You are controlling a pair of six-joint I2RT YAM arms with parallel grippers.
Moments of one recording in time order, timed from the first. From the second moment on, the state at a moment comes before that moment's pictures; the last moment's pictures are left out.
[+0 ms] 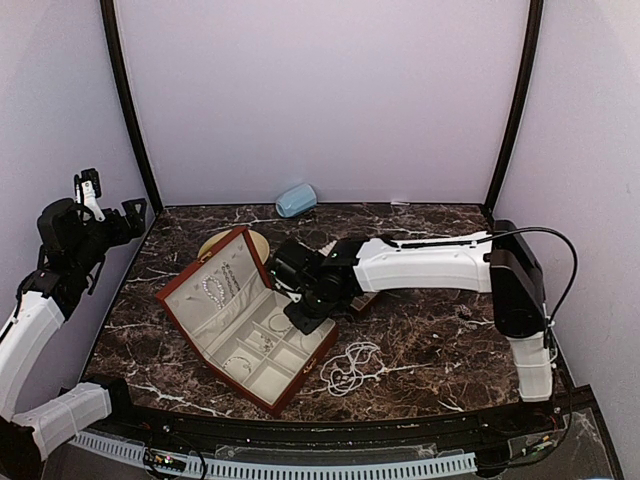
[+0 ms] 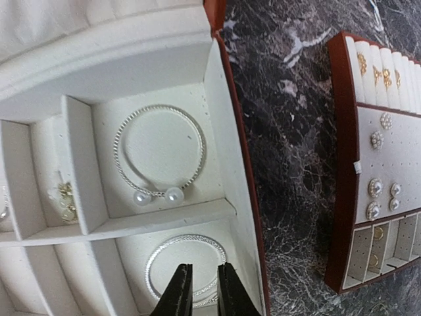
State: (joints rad) left arm 0.02 0.75 0.69 -0.04 0.02 -0.20; right arm 1.14 2.13 1.74 -0.78 0.22 0.24
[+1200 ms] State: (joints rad) left arm 0.02 0.73 0.69 -0.05 -0.01 -0.20; right arm 0.31 1.83 1.32 -0.79 0.35 0.44
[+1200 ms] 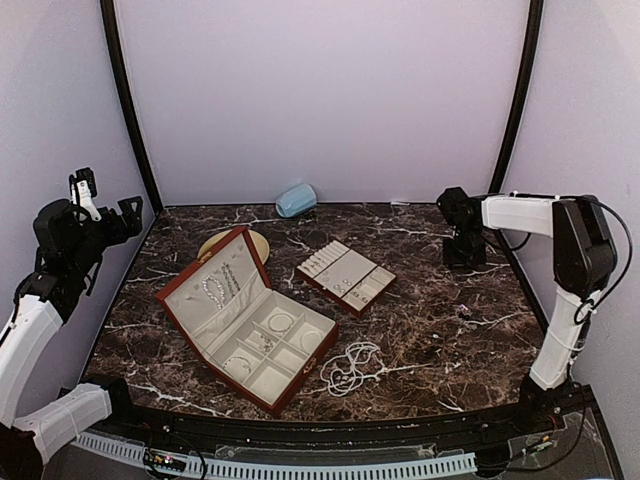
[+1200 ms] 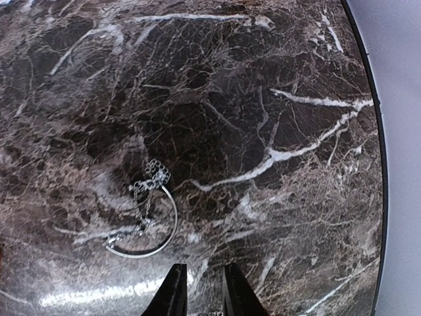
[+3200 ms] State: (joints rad) left arm 0.02 0.73 0.69 -0.05 0.04 -0.23; right arm 0.24 1.93 1.33 -0.68 0.19 0.27
